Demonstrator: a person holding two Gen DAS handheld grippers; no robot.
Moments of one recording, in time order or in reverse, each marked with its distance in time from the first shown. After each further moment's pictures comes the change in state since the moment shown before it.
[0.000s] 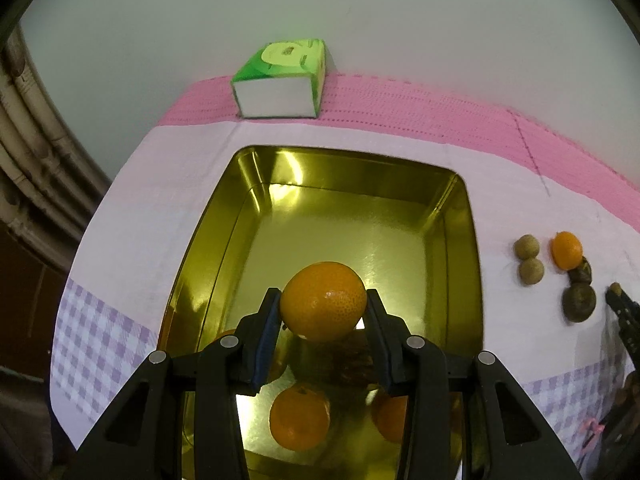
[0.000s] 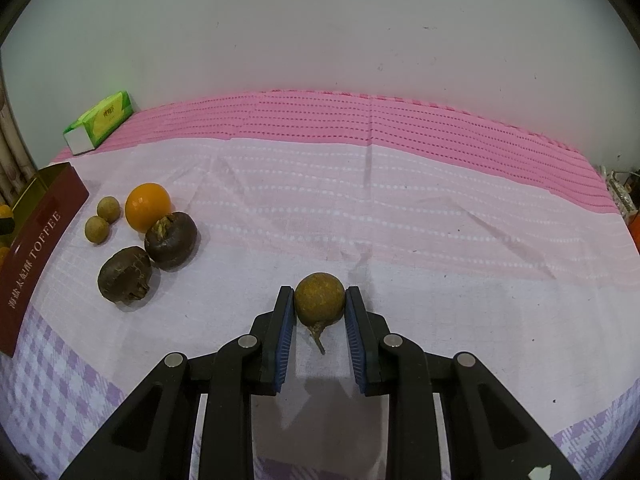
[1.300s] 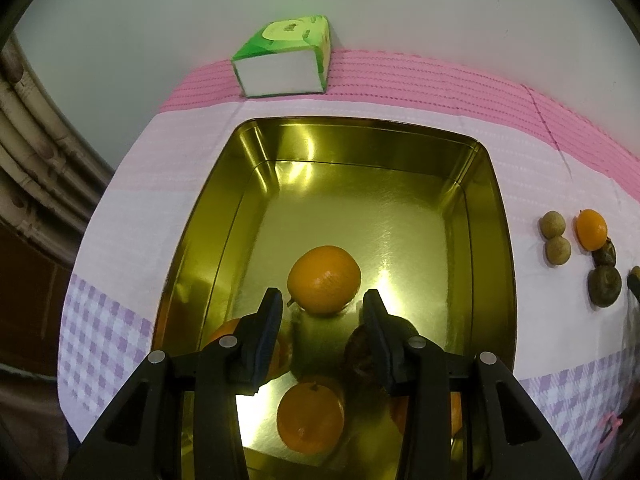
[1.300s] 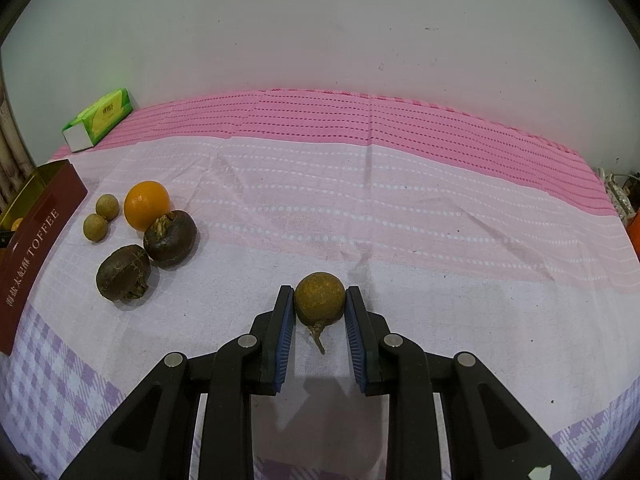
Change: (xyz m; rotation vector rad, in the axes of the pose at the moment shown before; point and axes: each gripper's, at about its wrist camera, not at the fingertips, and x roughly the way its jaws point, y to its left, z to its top) left arm 0.015 -0.001 -0.005 0.031 0.051 0.055; right arm 0.001 0.000 0.000 -0.007 -0.001 -0.004
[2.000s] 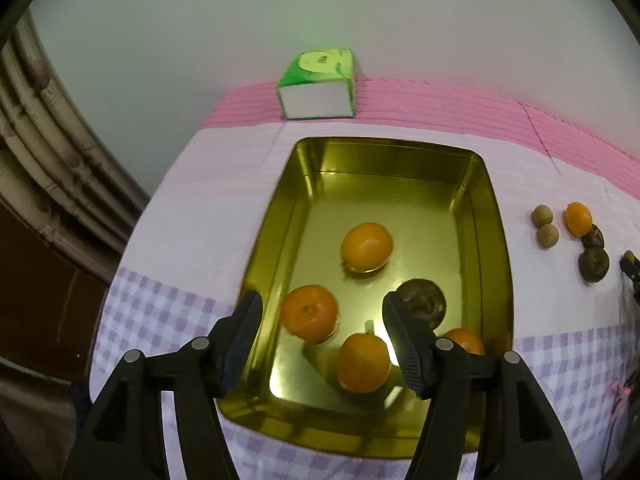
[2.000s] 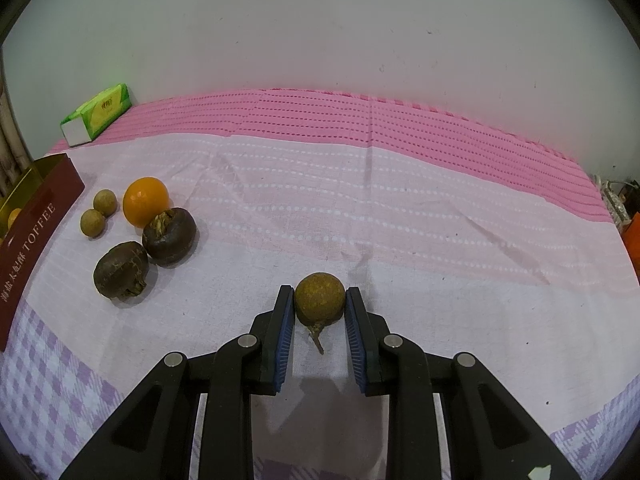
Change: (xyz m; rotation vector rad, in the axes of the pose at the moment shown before) left arm -0.053 0.027 -0.026 -0.002 -0.085 0.049; right arm 0.001 0.003 0.001 -0.027 -0.003 -0.020
